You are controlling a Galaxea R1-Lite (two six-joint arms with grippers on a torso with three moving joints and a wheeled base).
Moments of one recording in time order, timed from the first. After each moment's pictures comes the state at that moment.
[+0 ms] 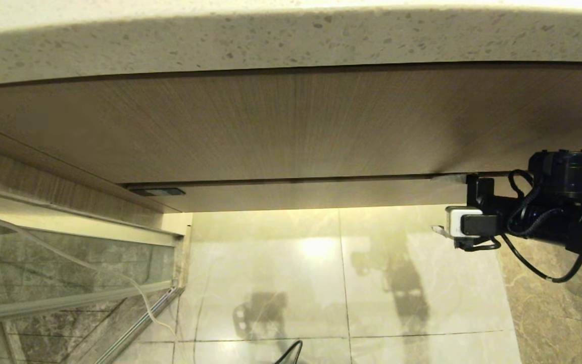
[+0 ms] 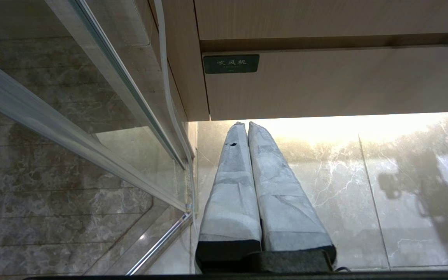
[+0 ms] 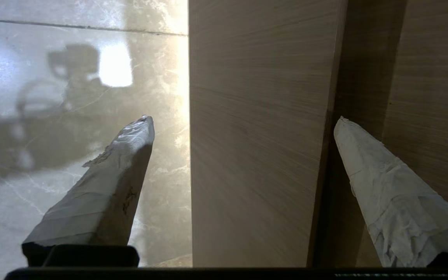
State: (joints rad) left arm 0.00 0.00 0.00 -0.23 0.00 -0.01; right arm 0.05 1.76 -0.81 -0.61 0.41 -1.60
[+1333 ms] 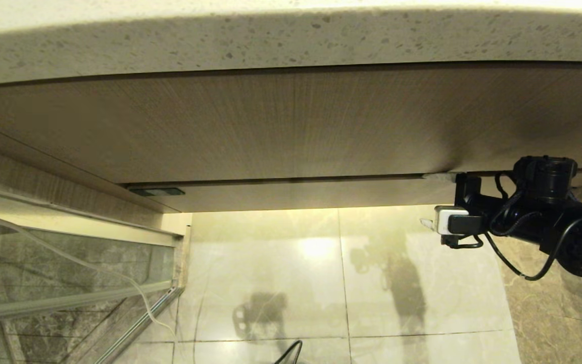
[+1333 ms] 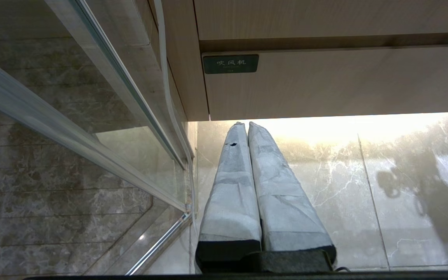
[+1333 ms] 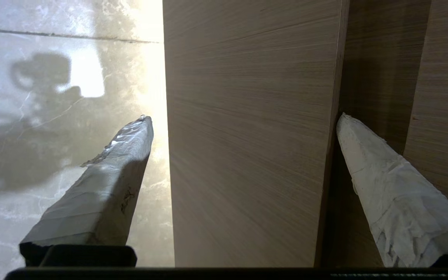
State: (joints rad) left arm 0.00 0.00 0.00 -0.23 0.00 -0.01; right arm 0.05 1.88 -0.81 -0.81 0.41 -1.59
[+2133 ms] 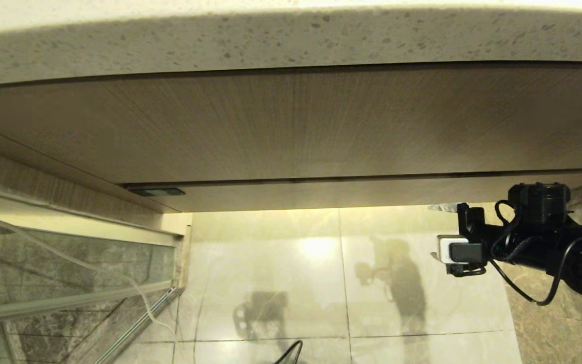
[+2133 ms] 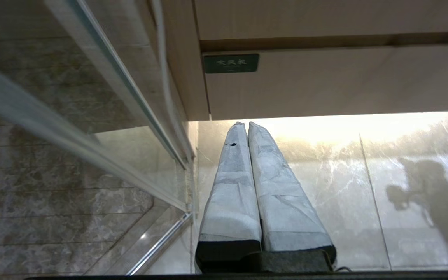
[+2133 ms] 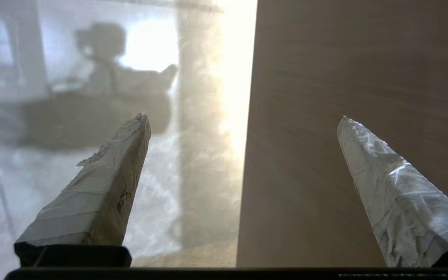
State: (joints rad) left arm 0.00 0.00 0.00 -0.23 0.00 -0.01; right arm 0.03 1.88 -0.69 -0.71 0.35 -1.64
